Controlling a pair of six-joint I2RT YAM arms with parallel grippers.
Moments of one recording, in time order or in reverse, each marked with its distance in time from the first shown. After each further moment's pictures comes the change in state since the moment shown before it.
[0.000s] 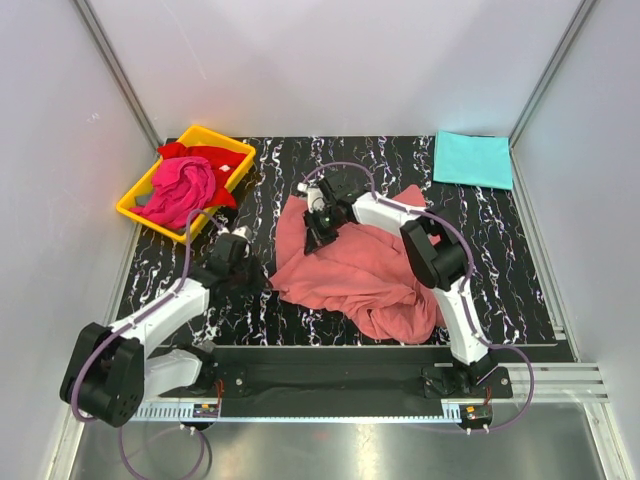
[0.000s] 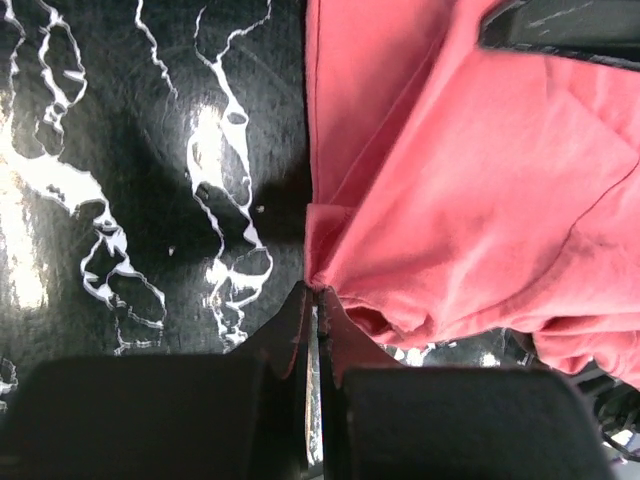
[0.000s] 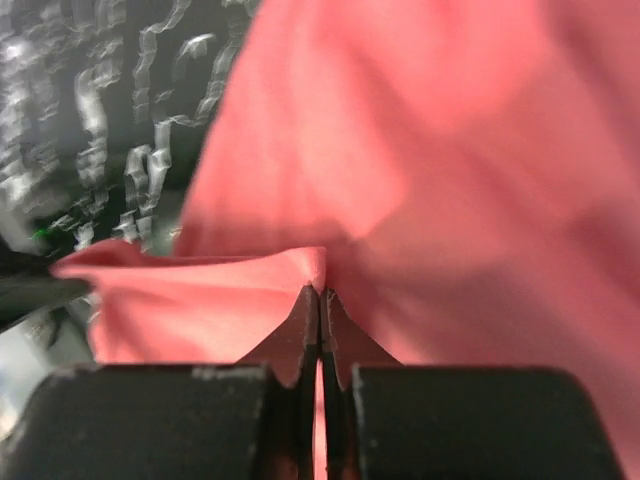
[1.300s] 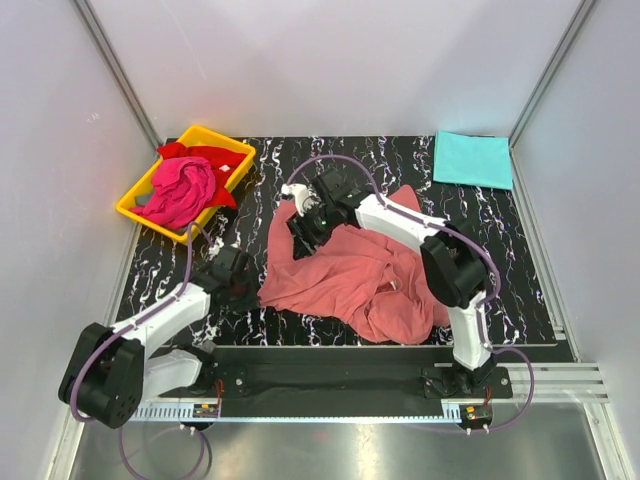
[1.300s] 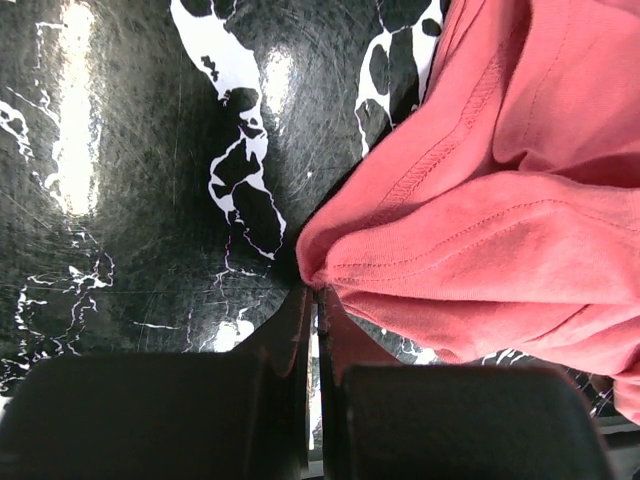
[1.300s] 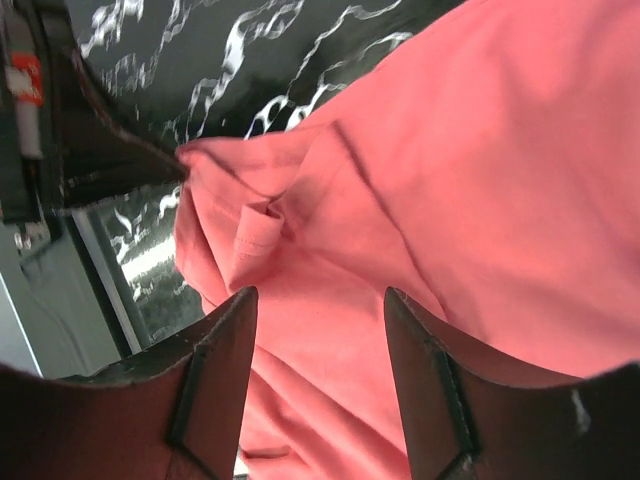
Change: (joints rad) left arm -0.018 -0.008 -0.039 -0.172 -0.146 -0.098; right arm 0.087 -0.233 -0.074 -0.055 0.061 -0.220
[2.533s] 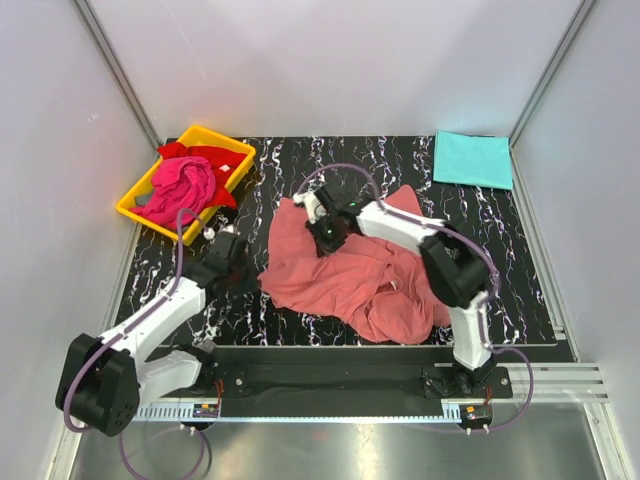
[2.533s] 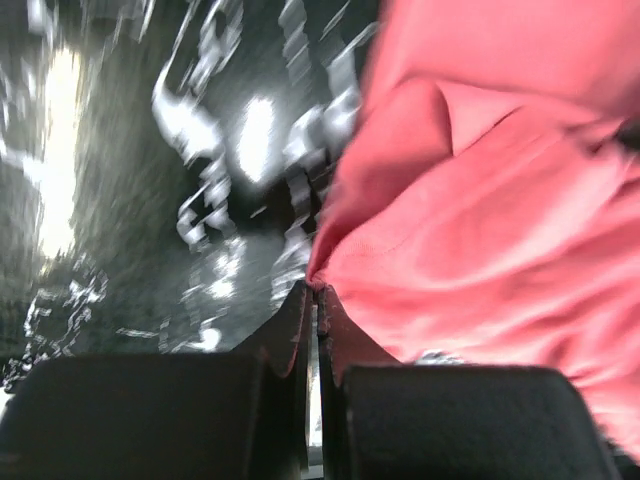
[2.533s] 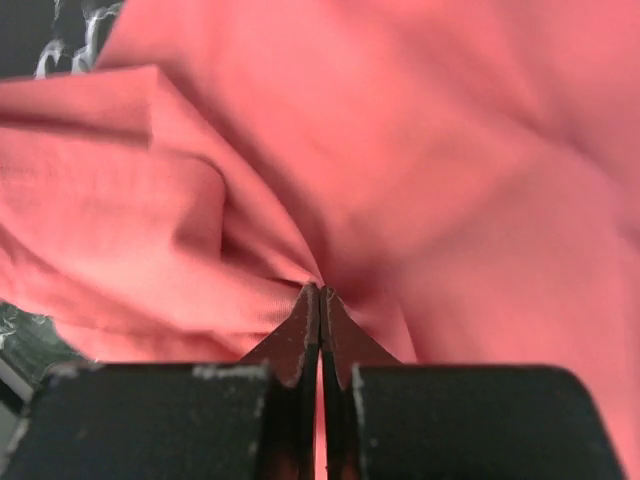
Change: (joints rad) left arm 0.000 -0.042 0.093 -0.037 -0.041 -0.023; right arm -0.003 0.050 -0.072 0.006 0.239 -0.002
